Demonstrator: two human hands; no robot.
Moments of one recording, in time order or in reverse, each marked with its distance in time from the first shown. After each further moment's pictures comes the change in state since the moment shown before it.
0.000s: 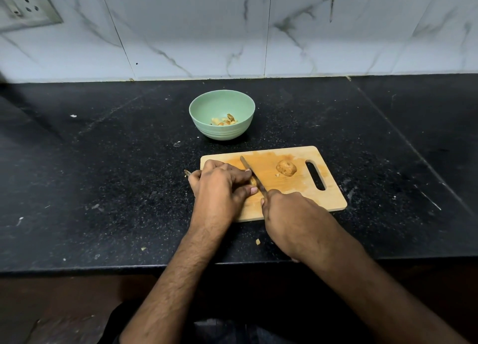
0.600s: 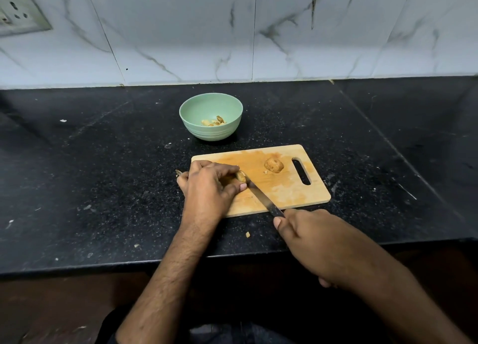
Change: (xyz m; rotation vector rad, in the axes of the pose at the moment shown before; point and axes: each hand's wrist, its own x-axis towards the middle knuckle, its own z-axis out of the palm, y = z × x) left_hand -0.006 0.002 -0.003 -0.047 0.012 -0.076; right_hand -0.060 0.028 -0.024 0.045 -0.132 0.033
